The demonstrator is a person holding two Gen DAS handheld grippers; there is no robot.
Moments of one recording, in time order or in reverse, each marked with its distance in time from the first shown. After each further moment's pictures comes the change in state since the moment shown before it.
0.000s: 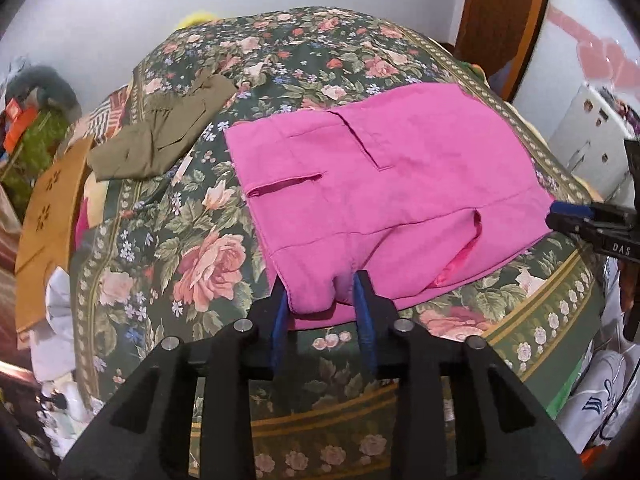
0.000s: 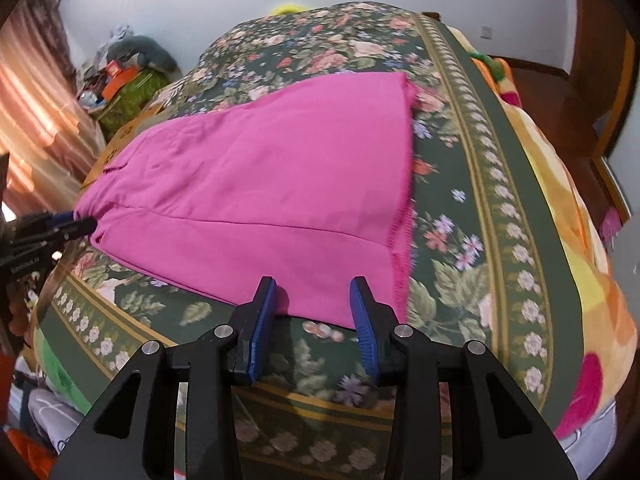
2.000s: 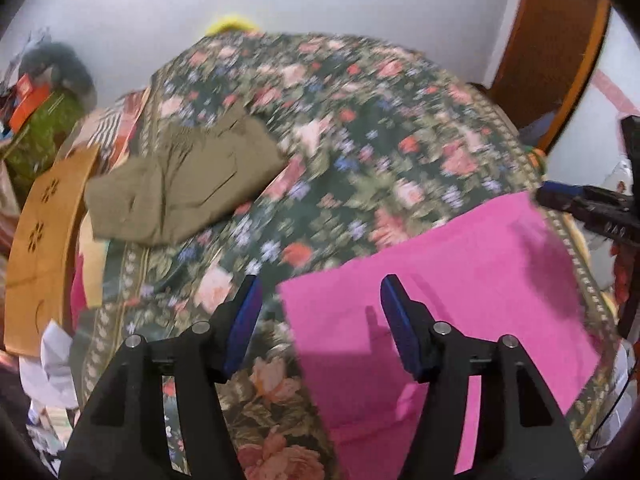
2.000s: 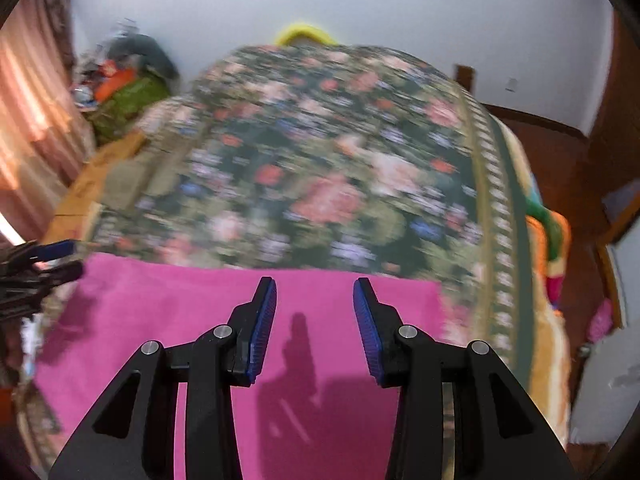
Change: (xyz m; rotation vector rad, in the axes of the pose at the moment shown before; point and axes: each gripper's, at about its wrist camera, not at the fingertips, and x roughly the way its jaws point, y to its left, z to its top) left arm 0.050 0.064 0.123 -0.127 -0.064 0.003; right arm 0.054 0.015 0.185 -0.158 -0.046 -0.010
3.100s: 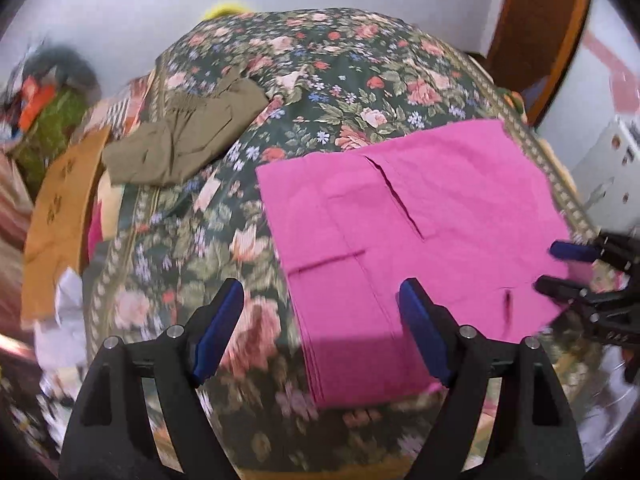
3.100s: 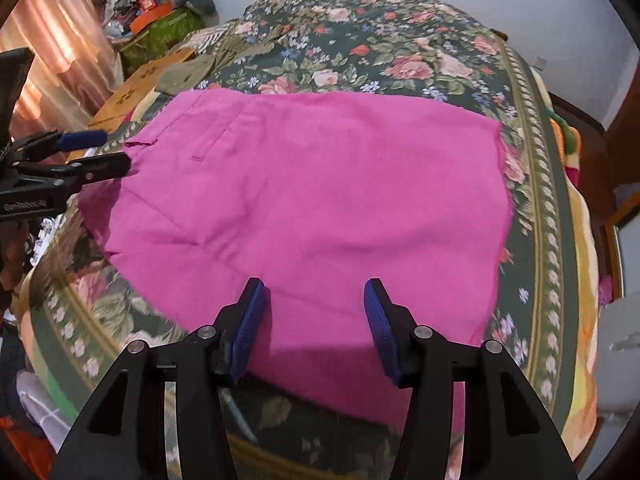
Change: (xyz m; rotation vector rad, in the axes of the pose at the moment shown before) left arm -0.048 -0.033 -0.076 0.003 0.098 0.047; right arm -0.035 0.070 -0.123 -0.081 0.174 0.006
